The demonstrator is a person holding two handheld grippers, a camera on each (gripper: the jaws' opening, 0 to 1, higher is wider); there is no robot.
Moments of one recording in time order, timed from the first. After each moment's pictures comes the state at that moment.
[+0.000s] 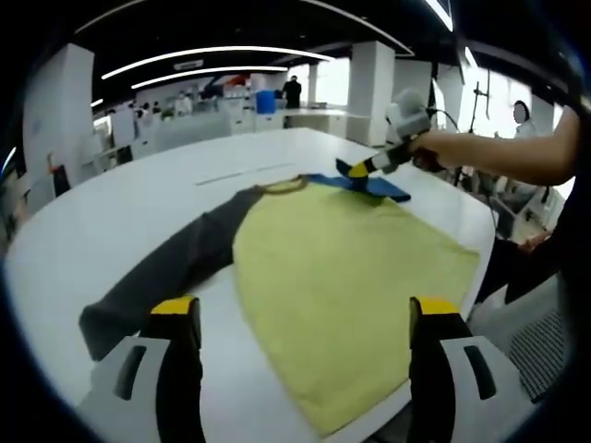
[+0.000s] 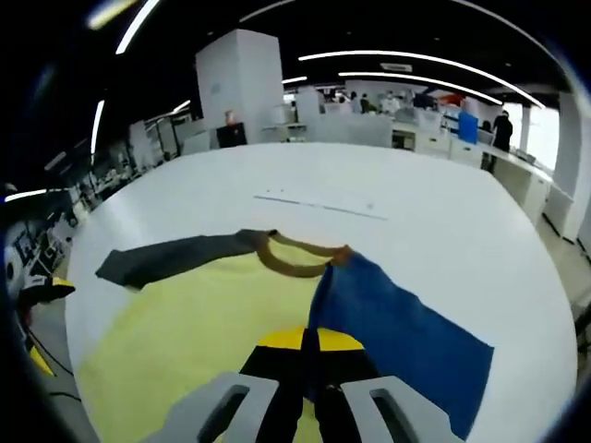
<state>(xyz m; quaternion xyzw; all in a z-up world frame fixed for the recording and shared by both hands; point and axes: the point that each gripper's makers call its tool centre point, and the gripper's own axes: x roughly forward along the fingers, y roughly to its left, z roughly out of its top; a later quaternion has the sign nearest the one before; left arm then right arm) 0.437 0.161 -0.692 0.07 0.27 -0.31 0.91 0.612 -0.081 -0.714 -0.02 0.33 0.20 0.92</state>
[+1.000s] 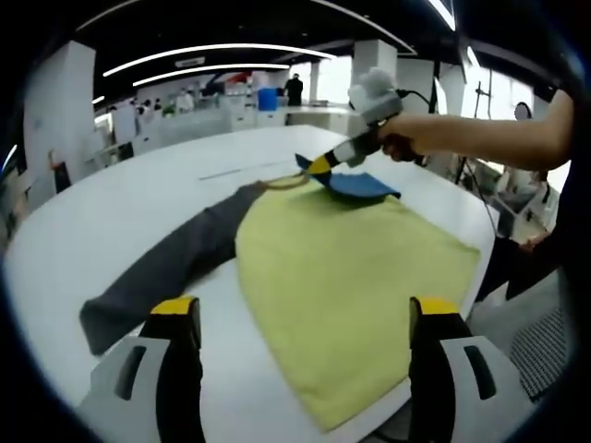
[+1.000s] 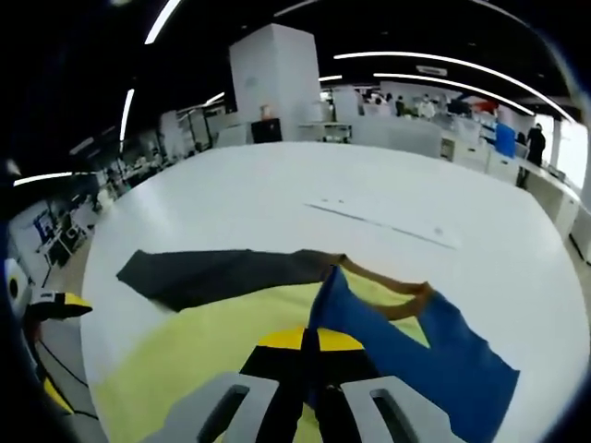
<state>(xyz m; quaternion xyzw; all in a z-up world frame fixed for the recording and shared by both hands) 0.435 0.168 -0.695 0.07 0.28 -0.30 0.91 0.630 0.012 -0.705 -0.04 0.33 0.27 0.90</state>
